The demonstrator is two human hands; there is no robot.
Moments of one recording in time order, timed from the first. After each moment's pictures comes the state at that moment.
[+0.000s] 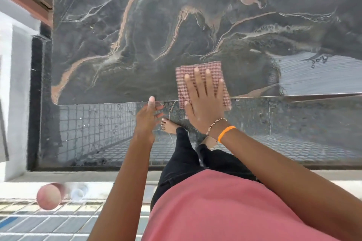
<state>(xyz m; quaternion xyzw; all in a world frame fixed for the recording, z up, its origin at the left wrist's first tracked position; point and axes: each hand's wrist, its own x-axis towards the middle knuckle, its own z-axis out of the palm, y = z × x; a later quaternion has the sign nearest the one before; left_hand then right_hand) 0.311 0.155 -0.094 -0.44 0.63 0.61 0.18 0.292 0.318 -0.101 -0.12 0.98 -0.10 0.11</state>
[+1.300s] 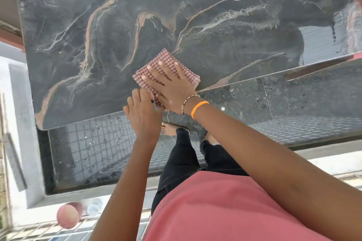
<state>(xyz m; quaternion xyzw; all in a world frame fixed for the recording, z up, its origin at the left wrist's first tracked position) 0.302 0.230 -0.071 -0.10 0.99 0.11 0.02 0.250 0.340 -0.097 -0.26 0.95 -0.10 0.15</state>
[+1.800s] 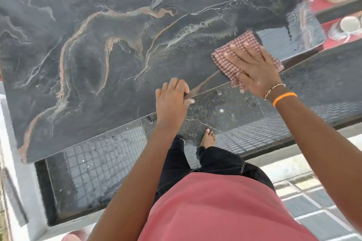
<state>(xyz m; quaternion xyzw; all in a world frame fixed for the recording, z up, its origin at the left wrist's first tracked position) 0.268 0.354 -0.063 0.16 0.97 0.16 0.09 0.281 0.611 -0.099 -0.03 0.99 -0.13 0.10</state>
